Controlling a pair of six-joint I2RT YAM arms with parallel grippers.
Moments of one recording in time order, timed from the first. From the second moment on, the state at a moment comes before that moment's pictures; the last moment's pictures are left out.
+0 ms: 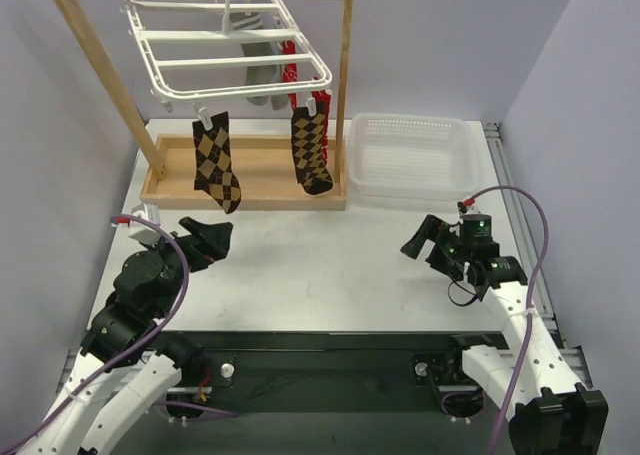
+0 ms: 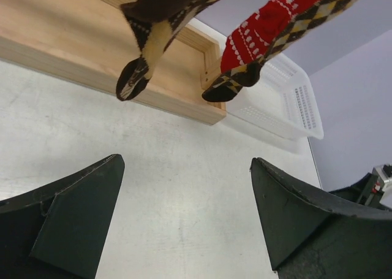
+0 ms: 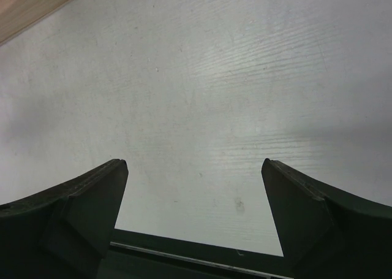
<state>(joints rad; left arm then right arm) -0.55 0.41 0.73 -0.50 -0.38 -0.76 0.10 0.85 0.60 -0.57 -0.19 0.55</state>
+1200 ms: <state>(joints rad) -0.37 1.22 1.32 -0.08 0.36 -0.62 0.37 1.05 0.93 -0.52 -0.35 0.41</state>
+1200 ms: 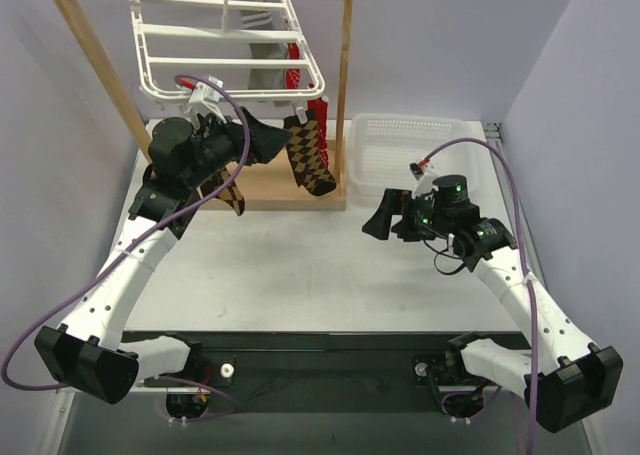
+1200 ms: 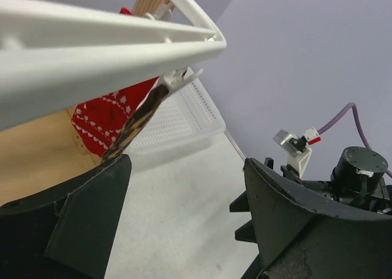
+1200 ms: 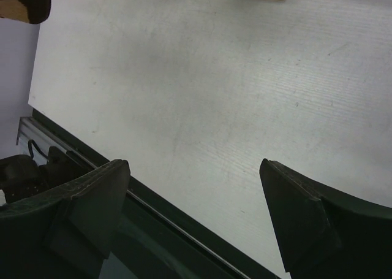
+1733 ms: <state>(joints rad) -0.37 1.18 1.33 0.06 0.32 -0.70 0.39 1.10 1.02 -0.52 -0.40 0.41</state>
